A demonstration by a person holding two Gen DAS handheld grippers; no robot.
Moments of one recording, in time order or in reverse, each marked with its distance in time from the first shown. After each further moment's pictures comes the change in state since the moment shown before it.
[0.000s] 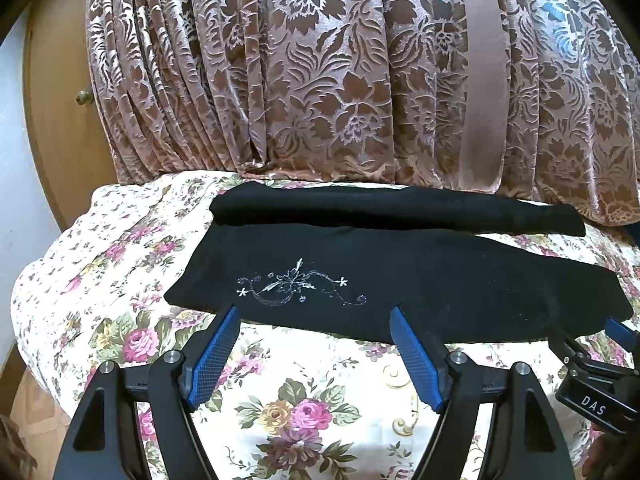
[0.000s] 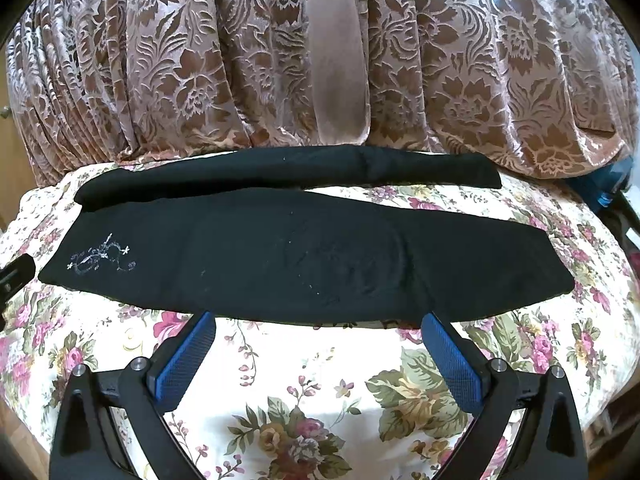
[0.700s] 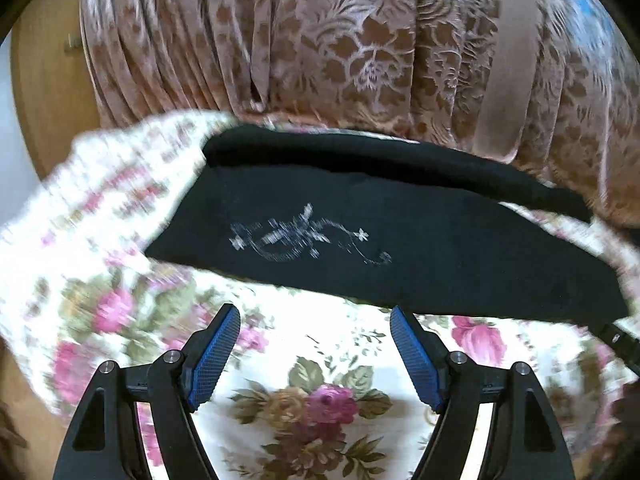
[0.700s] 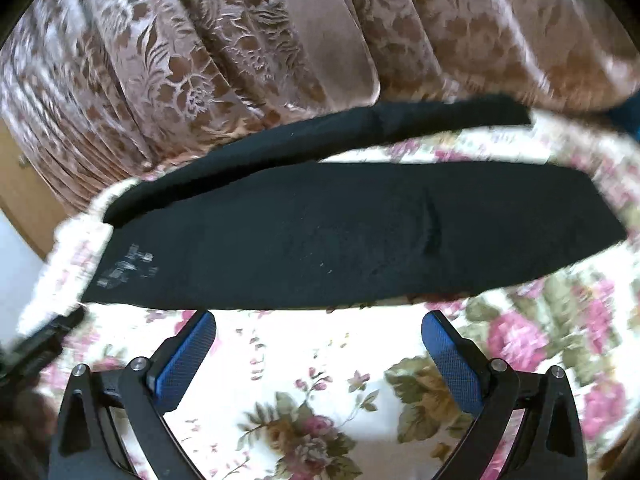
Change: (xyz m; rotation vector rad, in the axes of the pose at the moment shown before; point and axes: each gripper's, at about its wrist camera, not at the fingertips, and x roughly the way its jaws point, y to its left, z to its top) left arm 0.061 0.038 -0.017 -0.095 0.192 -0.118; right arm 0.031 -0.048 -0.008 0.190 0.110 0.254
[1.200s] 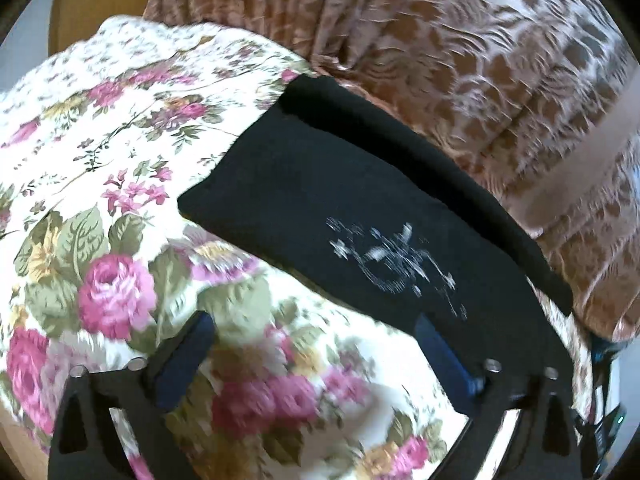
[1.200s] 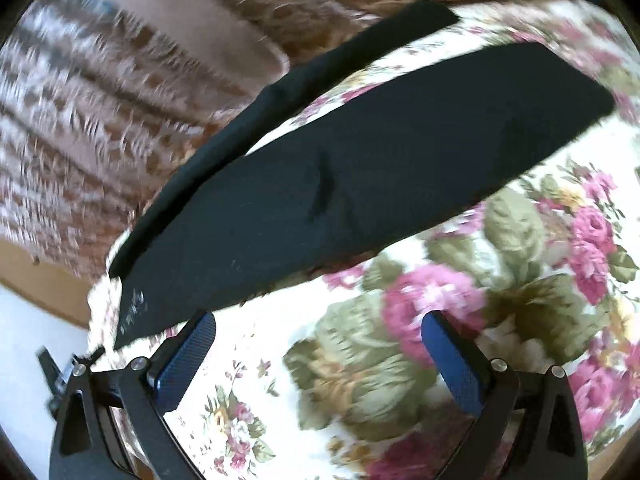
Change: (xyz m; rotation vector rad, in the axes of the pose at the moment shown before) left arm 0.055 0.122 0.025 -0.352 0.105 -0.120; right arm -0.001 -0.115 -0.004 0.358 0.086 0.095
